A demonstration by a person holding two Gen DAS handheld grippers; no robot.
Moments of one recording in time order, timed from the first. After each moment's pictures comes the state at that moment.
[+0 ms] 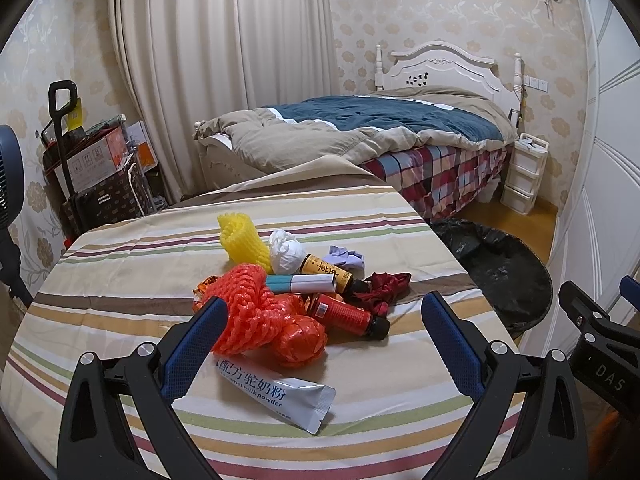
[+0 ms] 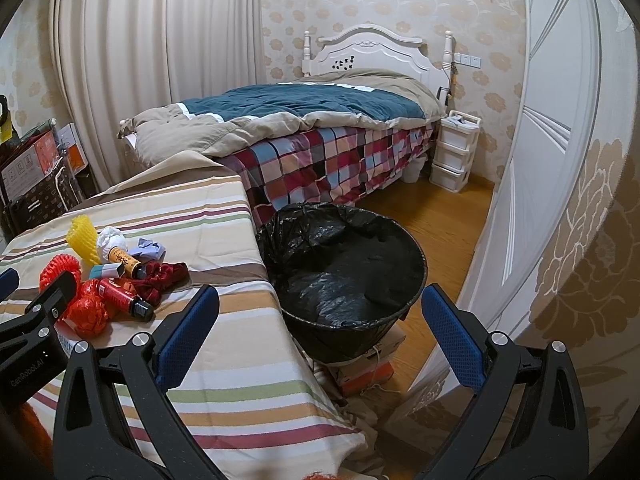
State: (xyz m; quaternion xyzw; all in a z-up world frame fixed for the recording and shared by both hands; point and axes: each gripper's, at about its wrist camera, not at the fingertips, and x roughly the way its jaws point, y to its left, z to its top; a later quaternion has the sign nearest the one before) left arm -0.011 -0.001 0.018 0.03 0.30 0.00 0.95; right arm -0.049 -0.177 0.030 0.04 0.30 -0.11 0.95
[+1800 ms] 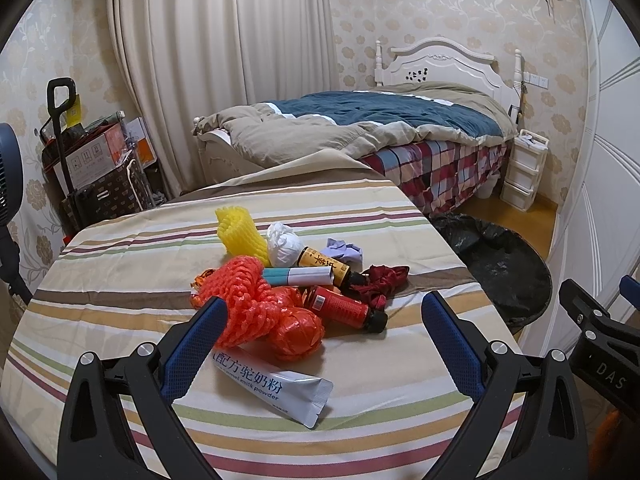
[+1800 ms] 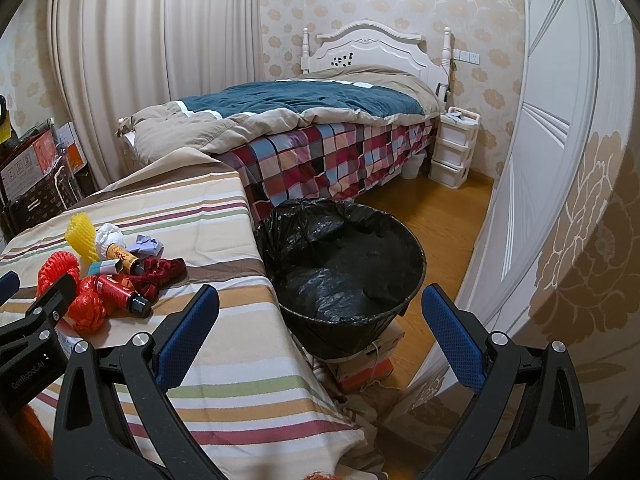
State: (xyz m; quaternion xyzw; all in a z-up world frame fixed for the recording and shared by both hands) left arm -0.010 -0.002 0.013 0.04 0.30 0.00 0.95; right arm -0.051 -0.182 0.028 0.04 0.30 -0.11 0.95
